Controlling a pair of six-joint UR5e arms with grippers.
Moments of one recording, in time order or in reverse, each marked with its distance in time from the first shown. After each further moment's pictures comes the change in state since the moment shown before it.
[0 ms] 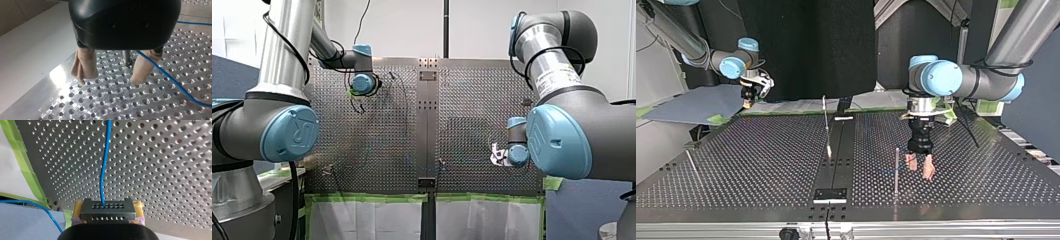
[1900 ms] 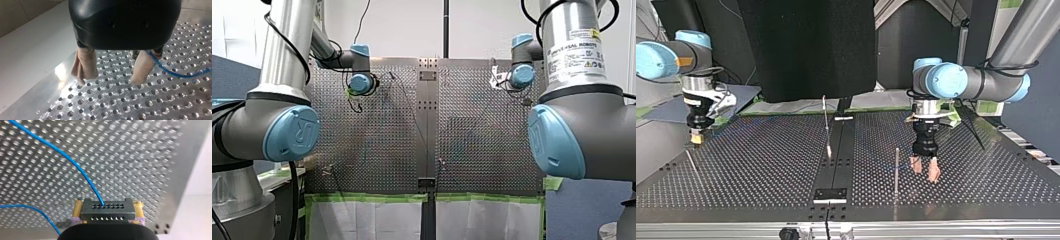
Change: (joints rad) left arm 0.027 0.000 0.005 0.005 0.017 -0.009; right arm -0.010 -0.549 -0.051 0.304 -0.107 0.070
